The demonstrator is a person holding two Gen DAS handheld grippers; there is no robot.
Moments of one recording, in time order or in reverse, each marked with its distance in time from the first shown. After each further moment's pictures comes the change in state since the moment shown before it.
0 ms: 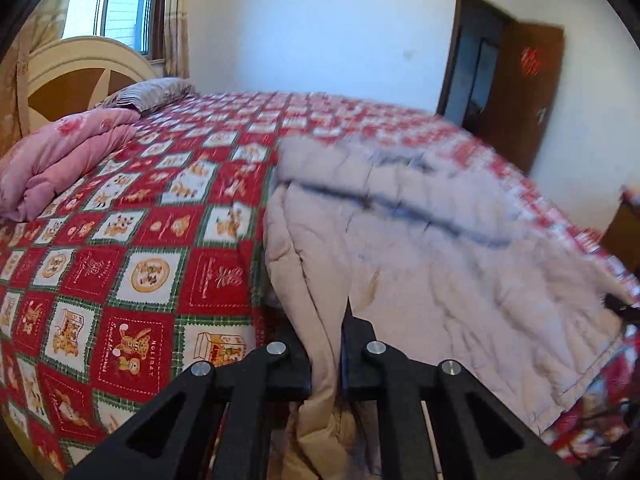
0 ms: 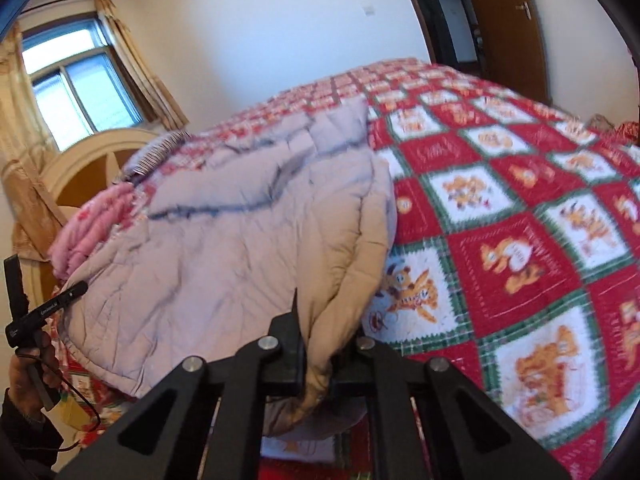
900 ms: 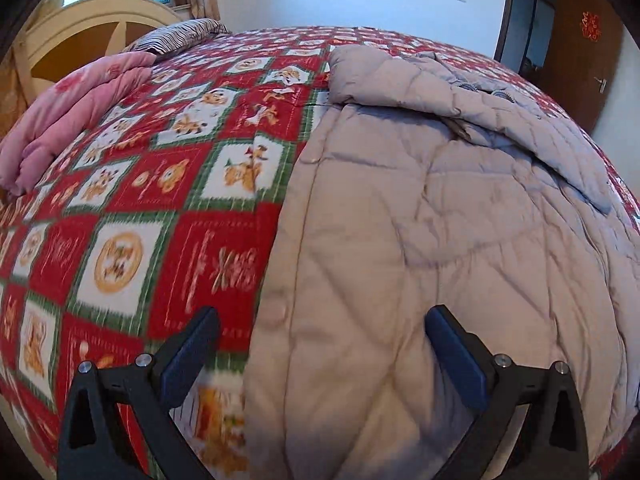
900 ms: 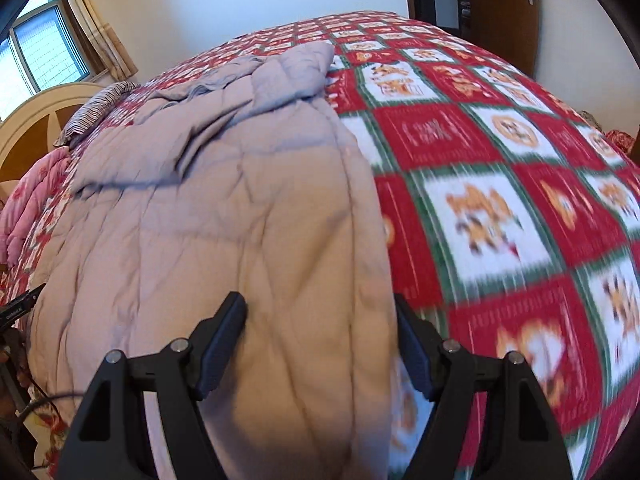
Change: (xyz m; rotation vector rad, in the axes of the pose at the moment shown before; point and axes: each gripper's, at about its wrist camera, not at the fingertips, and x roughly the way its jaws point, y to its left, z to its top) left arm 0.146 0.030 -0.003 -0.026 0.240 0.214; right arm 0.114 -0.037 0.030 -0.020 0.261 -0.198
